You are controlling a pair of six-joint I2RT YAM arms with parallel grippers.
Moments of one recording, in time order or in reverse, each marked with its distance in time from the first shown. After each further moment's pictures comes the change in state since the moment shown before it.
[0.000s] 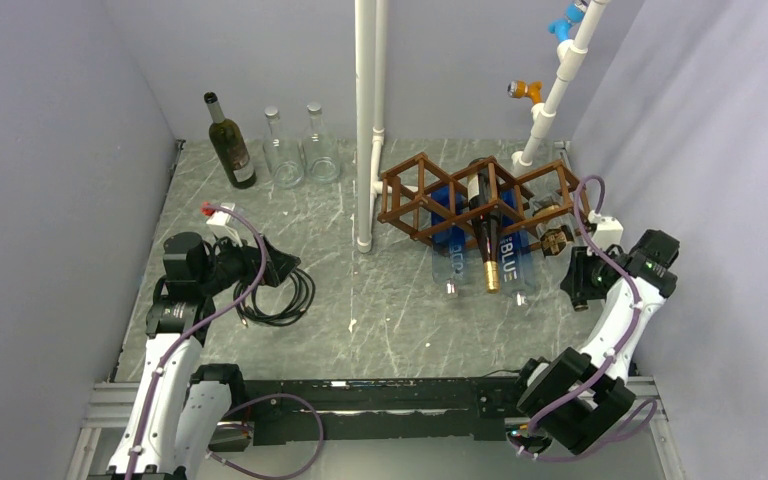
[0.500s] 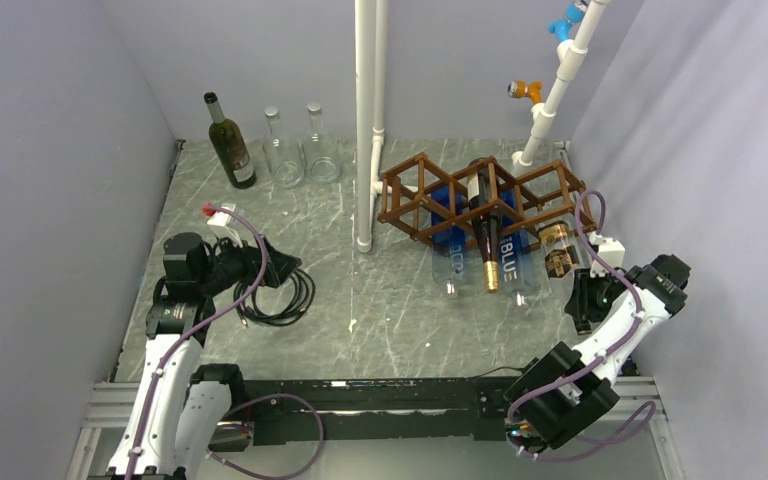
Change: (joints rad) left arm -0.004 -0.005 0.000 0.000 0.010 0.002; right arm -0.168 -0.026 -0.045 -0.154 -0.019 -0.234
